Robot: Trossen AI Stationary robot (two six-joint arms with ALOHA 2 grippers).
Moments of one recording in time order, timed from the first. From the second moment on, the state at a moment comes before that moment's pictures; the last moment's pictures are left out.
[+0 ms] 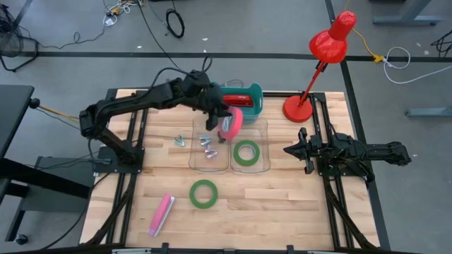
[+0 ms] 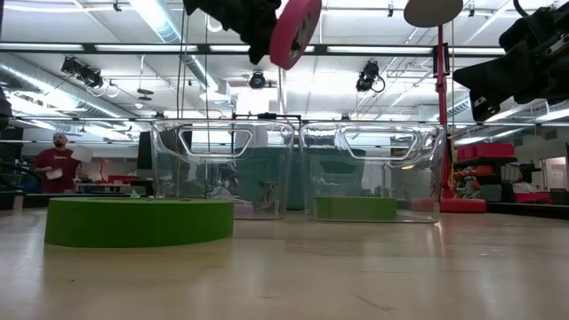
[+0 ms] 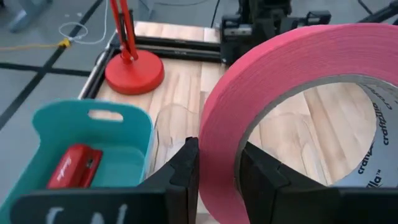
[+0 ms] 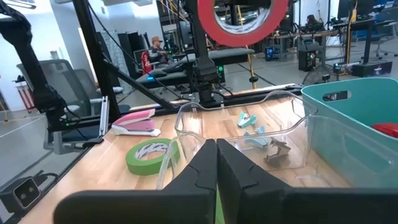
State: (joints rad) left arm 0.36 1.54 1.42 -0.41 0.29 0.11; right arm 0.02 0.00 0.02 0.01 -0.01 0.14
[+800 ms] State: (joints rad) left arm 0.30 1.82 1.62 -0.52 0.29 0.22; right arm 0.02 0.01 0.02 0.01 -0.01 0.14
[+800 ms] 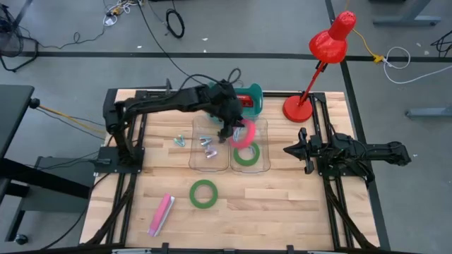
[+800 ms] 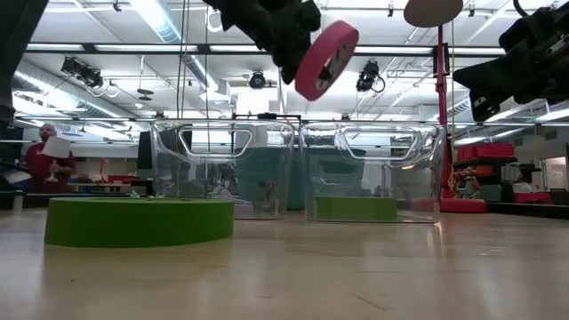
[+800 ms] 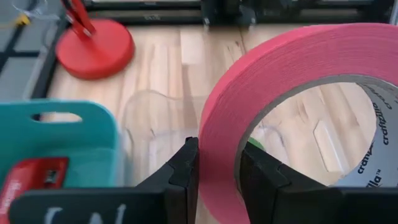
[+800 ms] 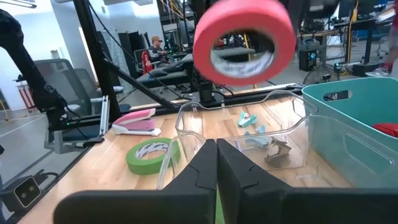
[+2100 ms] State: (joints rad) left arm 0.28 1.96 1.62 -0.50 0.29 0.23; right arm 0.02 0.01 0.02 0.01 -0.01 0.14
